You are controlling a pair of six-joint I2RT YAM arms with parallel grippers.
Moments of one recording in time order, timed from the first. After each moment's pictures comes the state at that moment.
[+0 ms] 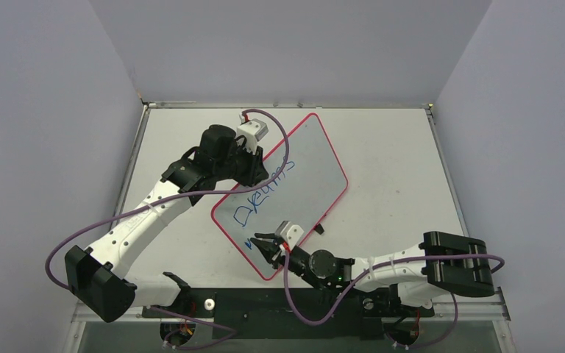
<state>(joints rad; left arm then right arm) -0.60 1.29 1.23 -0.54 0.19 -0.15 1.44 1.39 0.47 1.00 0.47 -0.01</state>
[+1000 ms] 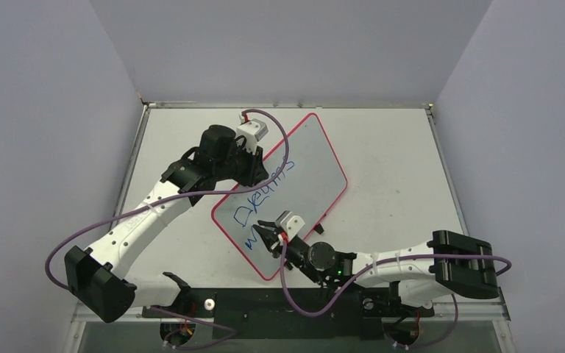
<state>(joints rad) -0.60 1.28 1.23 -0.54 0.19 -0.15 1.40 1.36 0.52 0.93 0.53 -0.05</state>
